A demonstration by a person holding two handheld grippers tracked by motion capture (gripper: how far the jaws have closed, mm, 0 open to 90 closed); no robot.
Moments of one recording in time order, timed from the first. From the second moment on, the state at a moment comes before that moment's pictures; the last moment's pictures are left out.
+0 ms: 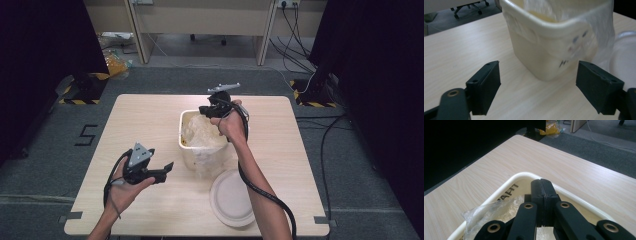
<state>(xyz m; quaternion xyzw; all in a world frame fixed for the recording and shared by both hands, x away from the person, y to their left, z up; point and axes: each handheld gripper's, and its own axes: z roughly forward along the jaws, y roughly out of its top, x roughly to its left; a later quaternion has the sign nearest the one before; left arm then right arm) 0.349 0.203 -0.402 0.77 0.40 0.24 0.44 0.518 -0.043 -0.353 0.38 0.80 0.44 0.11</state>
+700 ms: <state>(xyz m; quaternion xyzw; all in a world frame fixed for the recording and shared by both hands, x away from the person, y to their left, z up) 0.438 0.146 -0.370 0.79 0.40 0.22 0.41 0.518 -0.053 -0.352 0.39 0.79 0.46 0.10</state>
